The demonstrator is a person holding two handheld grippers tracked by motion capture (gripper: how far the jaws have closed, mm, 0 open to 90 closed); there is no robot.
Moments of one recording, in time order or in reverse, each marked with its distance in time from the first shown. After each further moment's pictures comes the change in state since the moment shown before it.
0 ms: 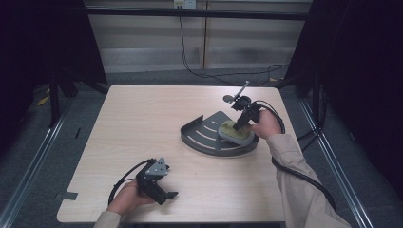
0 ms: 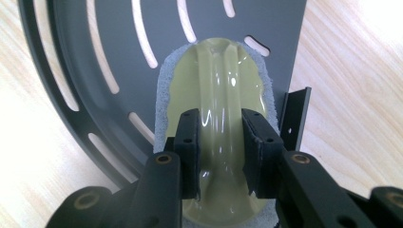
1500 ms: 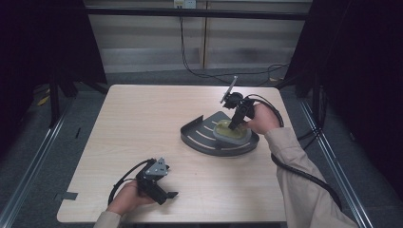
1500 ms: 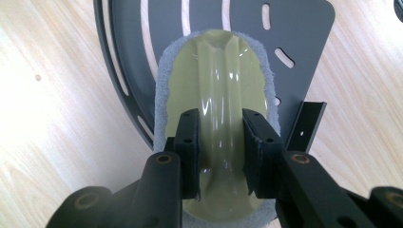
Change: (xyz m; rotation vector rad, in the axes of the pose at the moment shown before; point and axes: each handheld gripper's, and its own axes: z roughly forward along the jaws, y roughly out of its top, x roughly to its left) left arm 0.000 0.000 0.000 0.004 -0.004 0.002; right arm 0.030 0.024 -0.030 0.087 0.008 -0.138
